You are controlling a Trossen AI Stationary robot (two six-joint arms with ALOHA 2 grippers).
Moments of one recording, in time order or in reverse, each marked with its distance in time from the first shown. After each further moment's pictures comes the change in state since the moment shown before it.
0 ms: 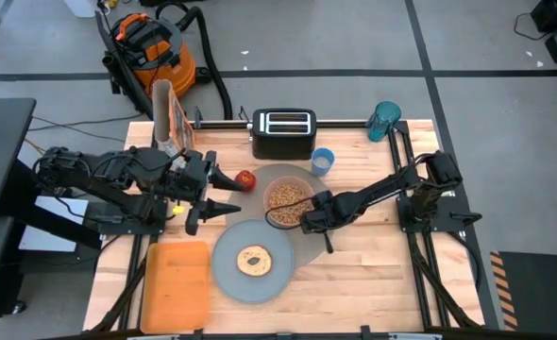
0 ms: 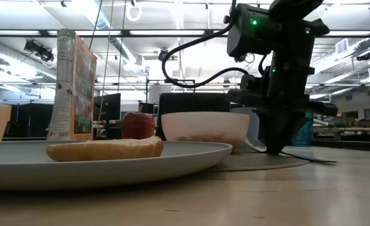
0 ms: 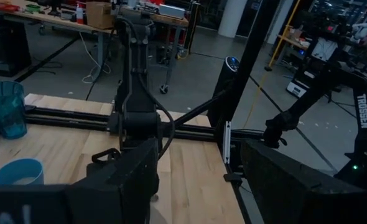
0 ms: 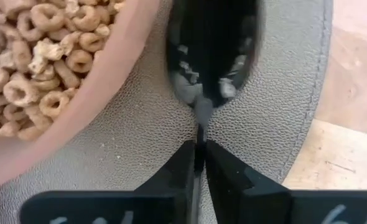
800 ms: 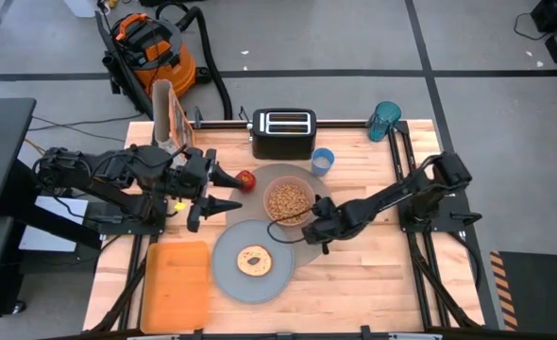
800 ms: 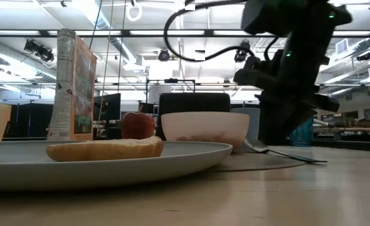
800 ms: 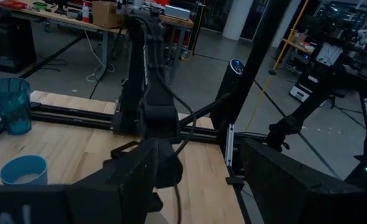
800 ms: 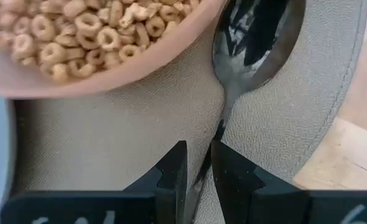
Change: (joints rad) left arm 0.023 0.000 0.000 0.000 0.002 -0.021; right arm 0.096 -0.063 -0.037 0.067 0.102 -0.102
